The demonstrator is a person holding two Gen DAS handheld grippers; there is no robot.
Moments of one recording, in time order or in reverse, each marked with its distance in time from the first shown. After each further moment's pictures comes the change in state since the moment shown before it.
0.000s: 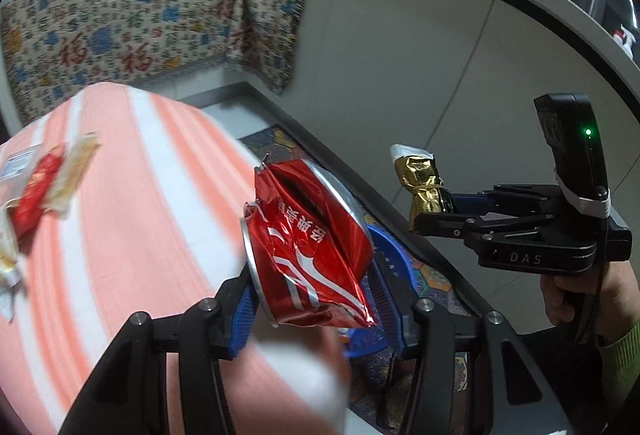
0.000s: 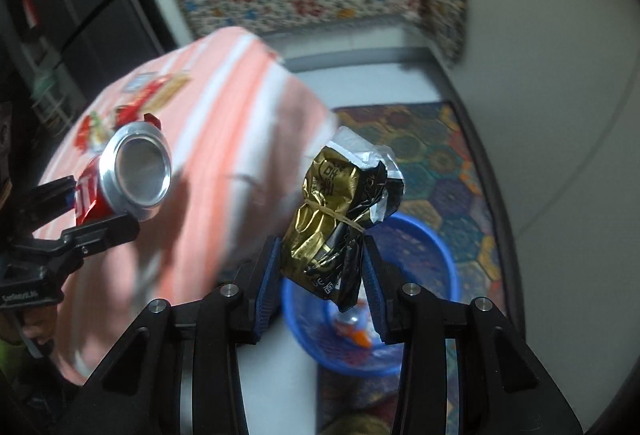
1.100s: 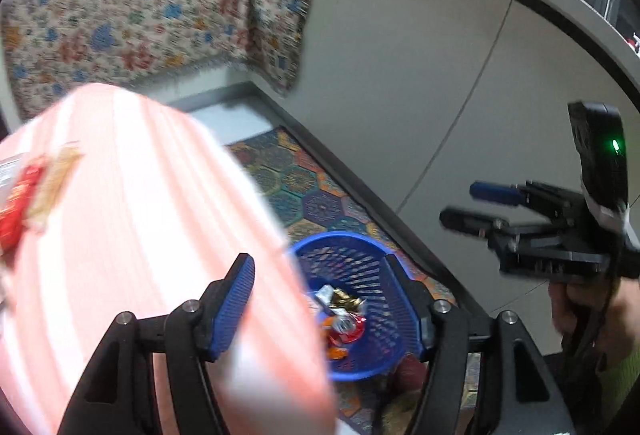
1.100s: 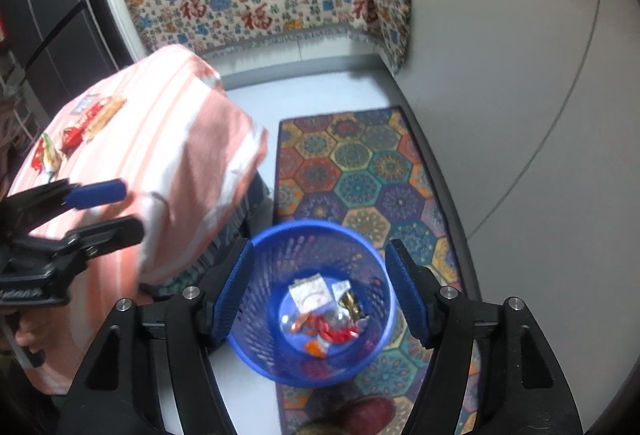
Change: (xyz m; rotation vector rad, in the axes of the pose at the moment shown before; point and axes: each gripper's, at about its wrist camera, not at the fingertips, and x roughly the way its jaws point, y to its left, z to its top) left arm 0.013 0.010 0.003 -0.039 -0.028 0.065; right arm -0.012 -0.029 0.007 0.001 -0.087 -0.116
